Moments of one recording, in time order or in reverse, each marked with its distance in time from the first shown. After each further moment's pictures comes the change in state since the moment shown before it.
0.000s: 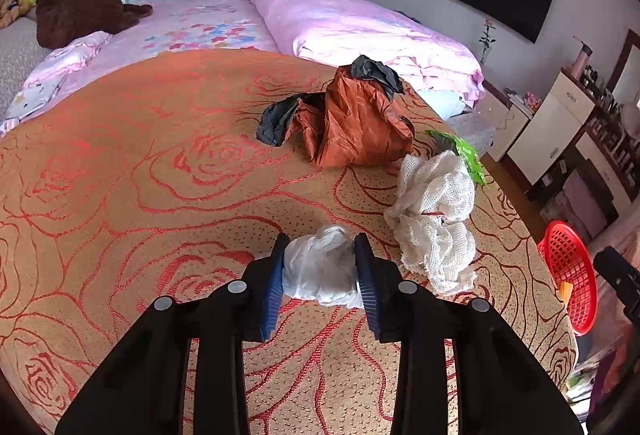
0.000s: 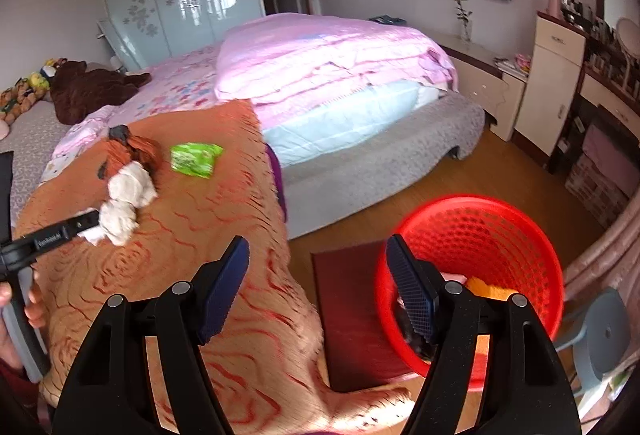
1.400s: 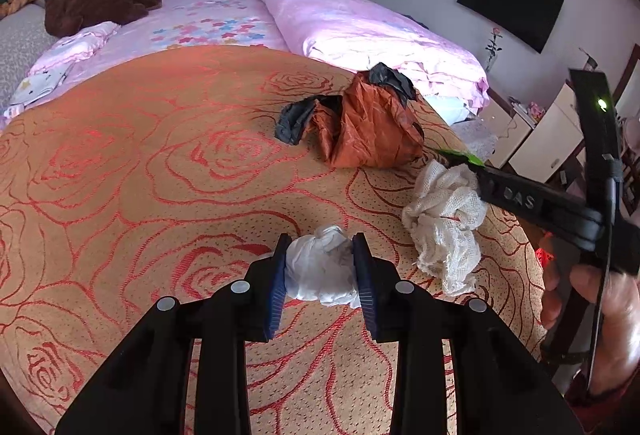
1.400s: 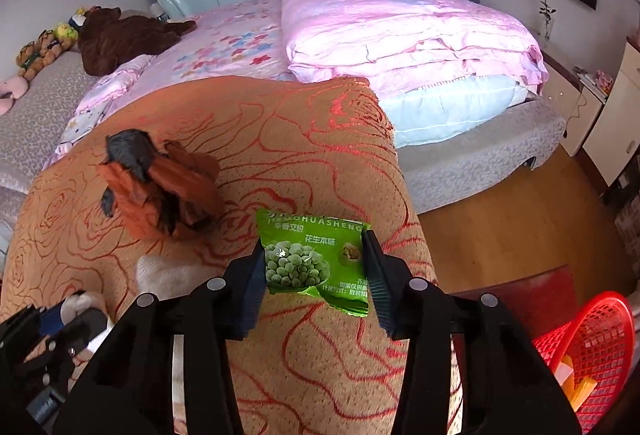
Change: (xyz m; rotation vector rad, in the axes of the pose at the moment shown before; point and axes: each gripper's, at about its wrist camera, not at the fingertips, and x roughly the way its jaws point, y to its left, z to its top) left arm -0.009 0.012 0.000 -0.042 -0.004 0.005; right arm 0.125 0.111 0.062 -0.124 0.163 0.130
